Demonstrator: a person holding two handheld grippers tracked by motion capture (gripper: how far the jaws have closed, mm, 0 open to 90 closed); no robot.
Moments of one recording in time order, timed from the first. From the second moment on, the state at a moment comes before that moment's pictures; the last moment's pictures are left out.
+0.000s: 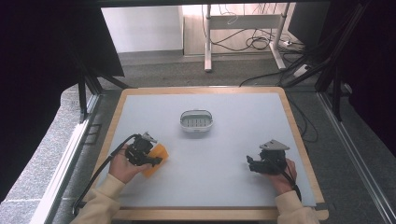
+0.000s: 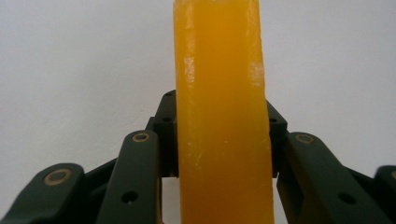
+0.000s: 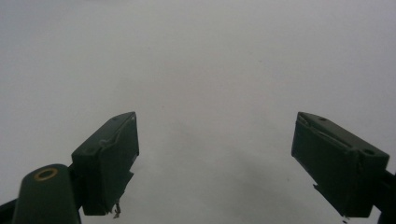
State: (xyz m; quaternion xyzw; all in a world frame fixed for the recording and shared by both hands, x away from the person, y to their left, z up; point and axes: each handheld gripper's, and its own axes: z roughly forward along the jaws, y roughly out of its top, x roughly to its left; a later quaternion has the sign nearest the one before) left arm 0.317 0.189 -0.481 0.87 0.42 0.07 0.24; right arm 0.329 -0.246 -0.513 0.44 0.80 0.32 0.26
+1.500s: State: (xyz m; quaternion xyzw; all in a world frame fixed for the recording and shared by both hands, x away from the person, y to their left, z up) left arm 0.318 0.184 -0.448 0.88 0.37 0.08 0.30; right arm 0.326 -0.244 -0.511 0.44 0.79 0.32 0.26
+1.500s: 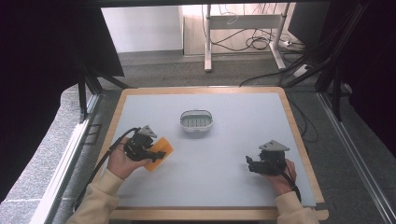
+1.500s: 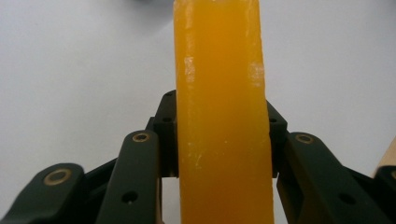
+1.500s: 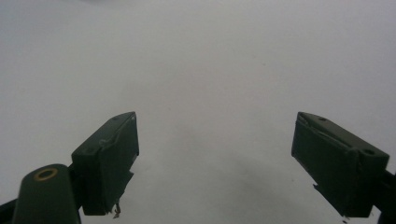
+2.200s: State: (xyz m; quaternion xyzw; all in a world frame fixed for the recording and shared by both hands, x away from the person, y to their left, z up) left arm 0.331 0.162 -0.430 0.89 0.33 0.08 0.31; right arm 0.326 -0.244 -0.511 0.44 0.80 0.32 0.26
